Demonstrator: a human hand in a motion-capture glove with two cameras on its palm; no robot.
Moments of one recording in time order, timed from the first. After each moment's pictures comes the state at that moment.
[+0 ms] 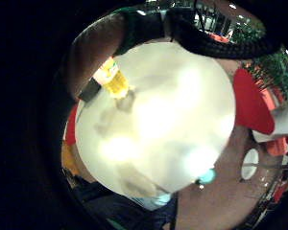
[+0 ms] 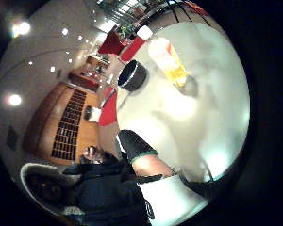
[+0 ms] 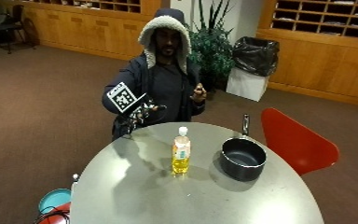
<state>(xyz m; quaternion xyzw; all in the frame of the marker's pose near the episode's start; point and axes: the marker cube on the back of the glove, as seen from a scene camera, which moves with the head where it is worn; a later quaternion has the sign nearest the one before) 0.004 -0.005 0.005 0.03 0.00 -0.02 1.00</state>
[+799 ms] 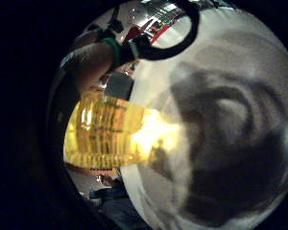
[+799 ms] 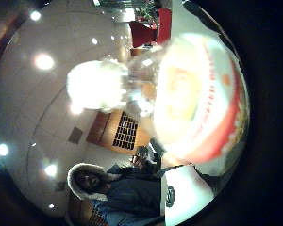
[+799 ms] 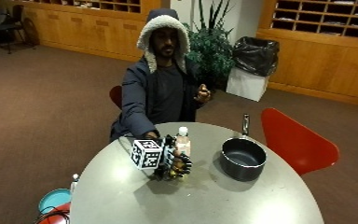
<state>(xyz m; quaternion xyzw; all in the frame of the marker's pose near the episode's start) 0.005 -0.142 0.161 -0.11 -0.35 -0.01 0.93</state>
